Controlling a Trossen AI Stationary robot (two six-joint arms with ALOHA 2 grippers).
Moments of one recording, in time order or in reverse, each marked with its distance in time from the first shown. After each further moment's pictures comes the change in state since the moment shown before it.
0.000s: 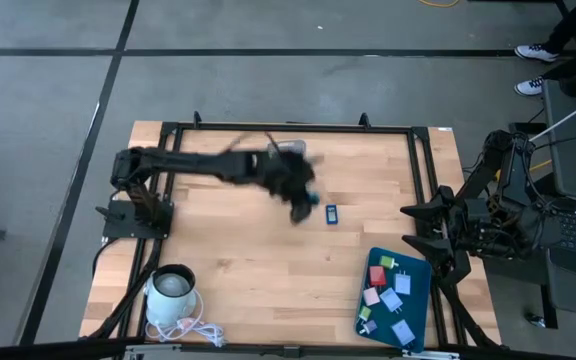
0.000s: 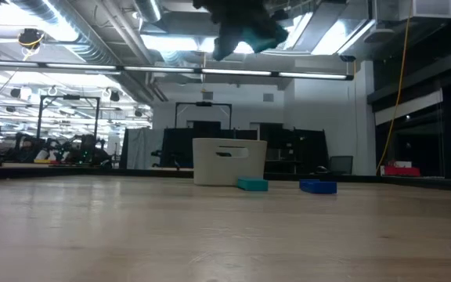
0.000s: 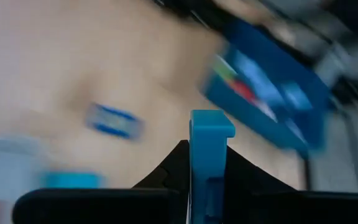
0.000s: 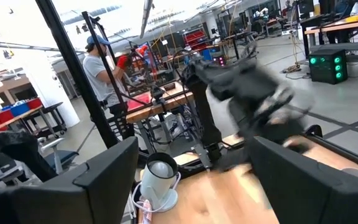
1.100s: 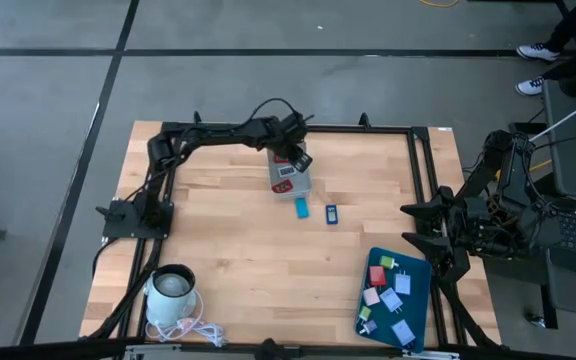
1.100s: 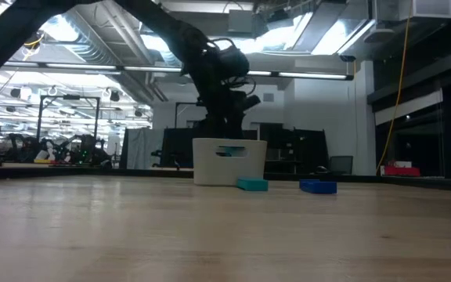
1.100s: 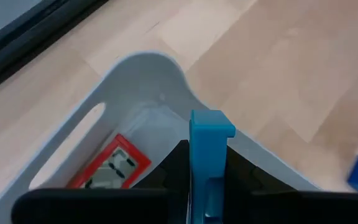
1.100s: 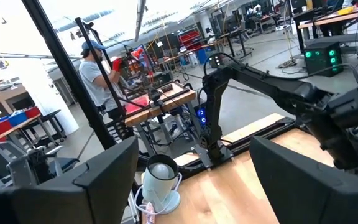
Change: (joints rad) left arm 0.409 0.287 0.046 -0.040 -0.141 0.042; right arm 0.000 0.000 0.000 -0.006 0.024 0.056
